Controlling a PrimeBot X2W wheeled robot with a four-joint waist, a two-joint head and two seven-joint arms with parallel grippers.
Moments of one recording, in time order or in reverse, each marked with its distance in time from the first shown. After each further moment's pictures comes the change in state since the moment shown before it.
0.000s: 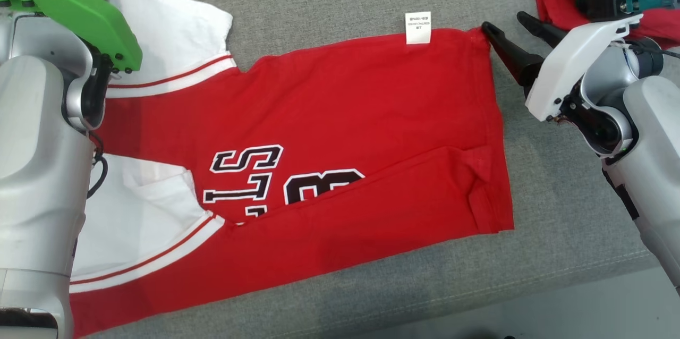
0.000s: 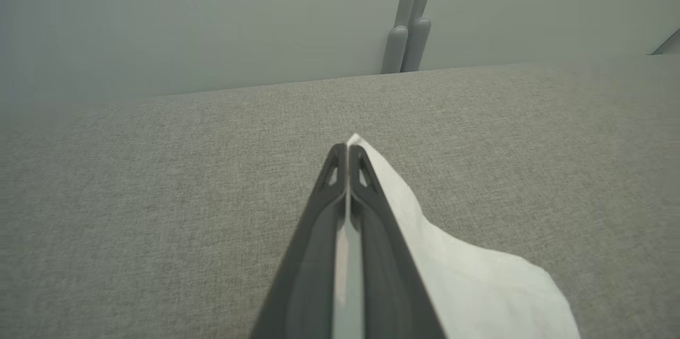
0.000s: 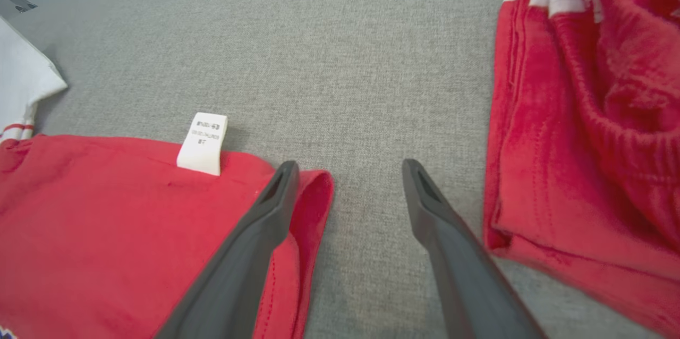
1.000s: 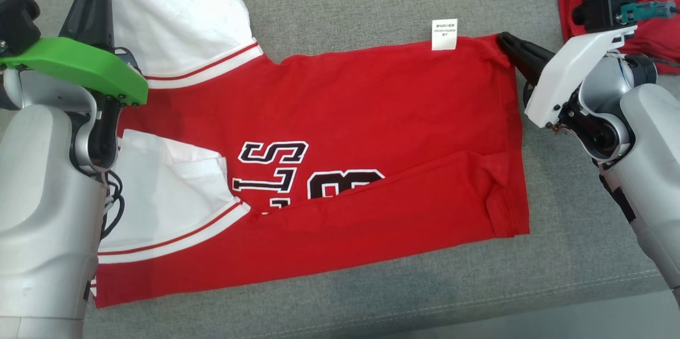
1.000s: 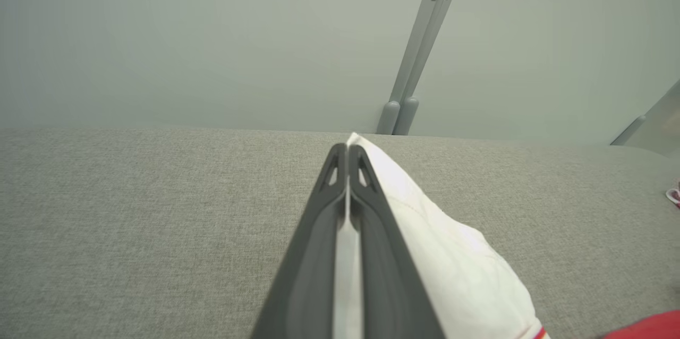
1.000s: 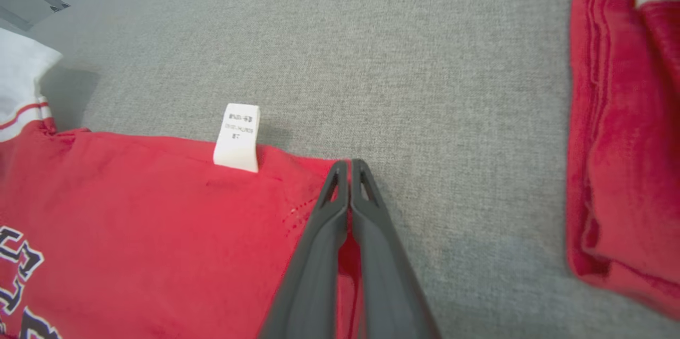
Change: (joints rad) left arm 0.170 -0.014 0.075 -0.166 -0.084 -0.045 -0.206; right arm 0.000 0.003 0.017 0.081 0.051 0.017 0.014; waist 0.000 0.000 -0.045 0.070
